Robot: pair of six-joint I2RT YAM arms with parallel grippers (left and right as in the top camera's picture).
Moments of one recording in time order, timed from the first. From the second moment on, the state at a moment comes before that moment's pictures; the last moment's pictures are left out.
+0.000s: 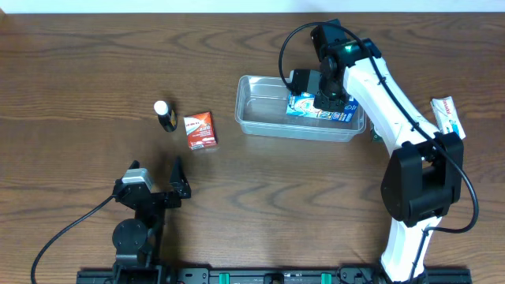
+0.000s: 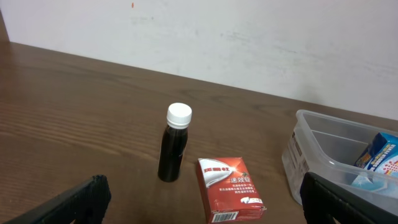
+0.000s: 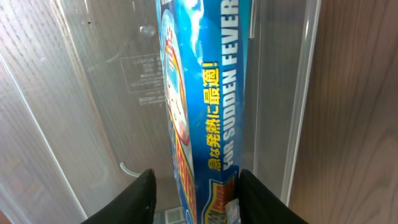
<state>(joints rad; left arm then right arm) -0.04 0.01 0.02 -0.12 -0.03 -0.23 0.32 2.05 1.77 -1.09 0.10 -1.02</state>
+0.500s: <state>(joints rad) -0.04 0.01 0.02 -0.12 -0.03 -0.23 0.38 2.05 1.77 -1.19 0.11 -0.85</state>
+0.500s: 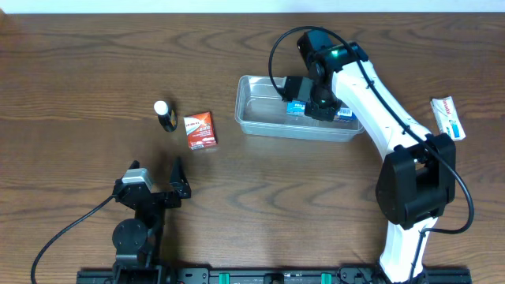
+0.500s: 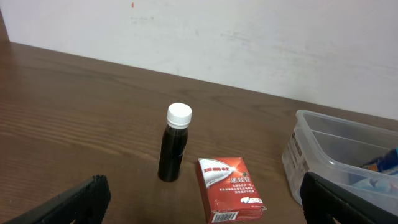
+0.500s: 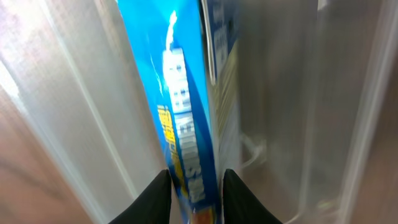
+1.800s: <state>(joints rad) -0.04 0.01 0.02 -0.12 -0.03 -0.23 0.38 2.05 1.77 -1.27 -0.01 -0.67</state>
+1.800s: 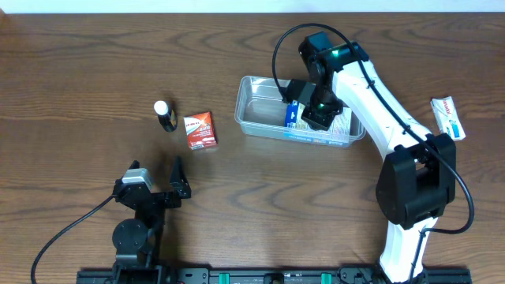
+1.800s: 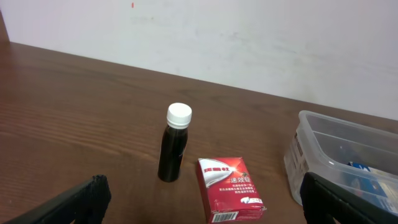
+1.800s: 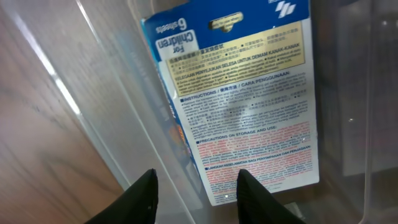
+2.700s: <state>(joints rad) -0.04 0.01 0.02 -0.12 -0.03 -0.23 0.39 2.05 1.77 -1.09 -0.10 0.24</state>
